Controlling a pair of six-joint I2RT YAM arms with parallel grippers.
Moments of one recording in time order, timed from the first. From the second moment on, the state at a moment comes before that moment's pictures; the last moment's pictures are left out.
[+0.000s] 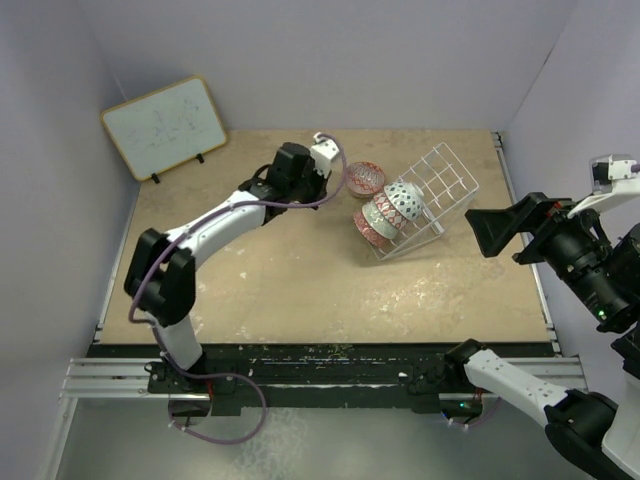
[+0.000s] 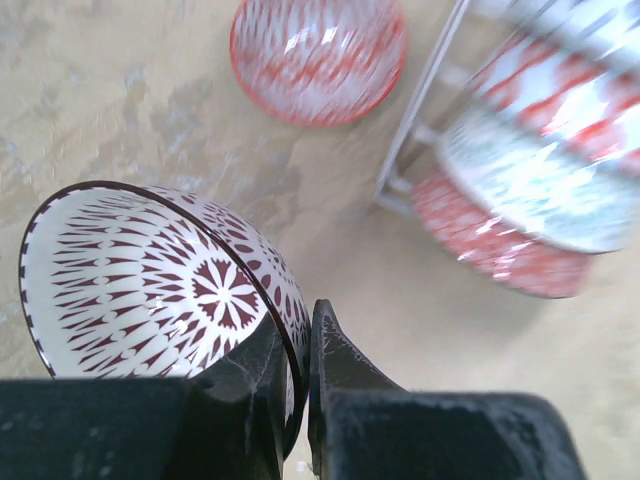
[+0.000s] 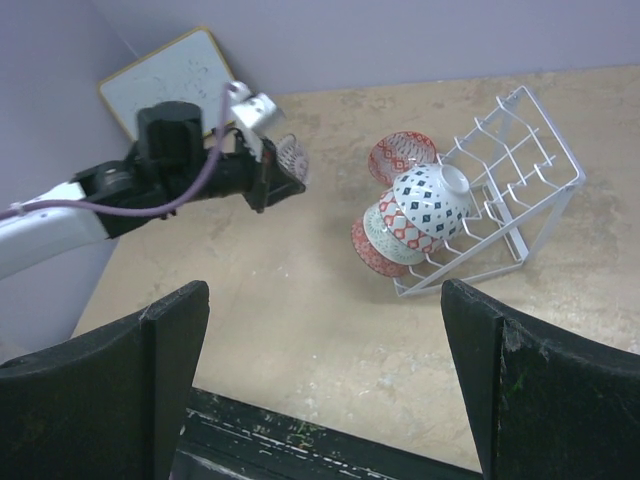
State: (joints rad) left arm -0.60 1.84 1.44 -0.24 0.06 0.10; right arm 0.52 0.90 1.97 -1.25 0.22 0.37
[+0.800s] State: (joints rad) left arm -0.70 1.89 1.23 1.13 0.43 -1.15; right arm 0.52 0.90 2.03 -1.25 0.18 0.38
